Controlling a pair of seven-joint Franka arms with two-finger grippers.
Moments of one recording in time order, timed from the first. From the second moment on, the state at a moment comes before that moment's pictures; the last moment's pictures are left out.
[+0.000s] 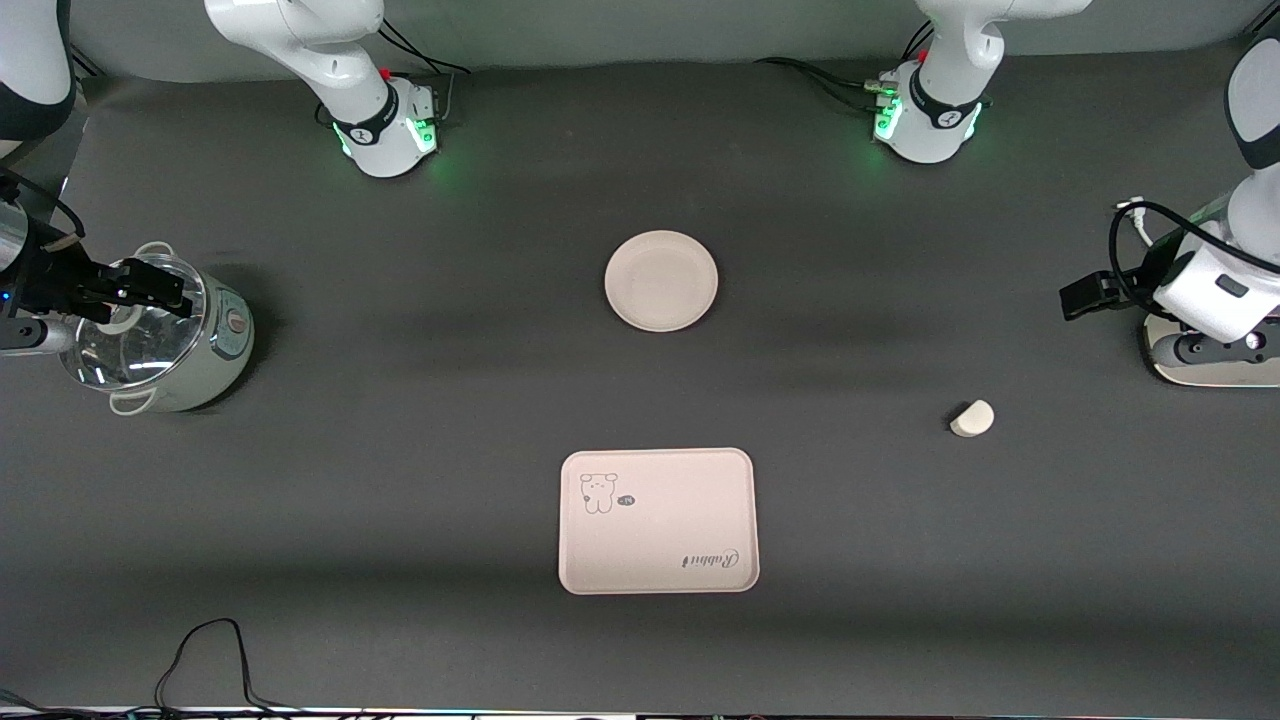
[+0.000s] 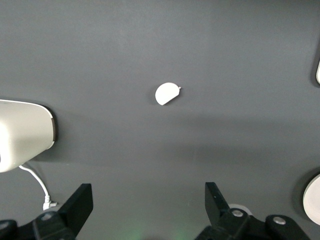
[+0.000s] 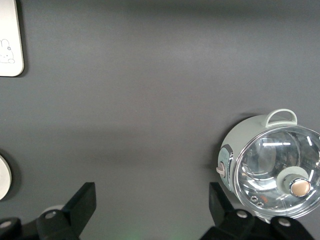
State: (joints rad) left arm -0.06 0.06 0.01 -1.66 0.05 1.60 -0.13; right arm 0.04 0.02 -0.08 -1.63 0.00 1.59 -0.07
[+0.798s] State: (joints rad) left arm -0.06 0.09 0.02 -1.60 0.05 1.60 -0.13; right arm 0.04 0.02 -0.08 -1.63 0.00 1.59 -0.07
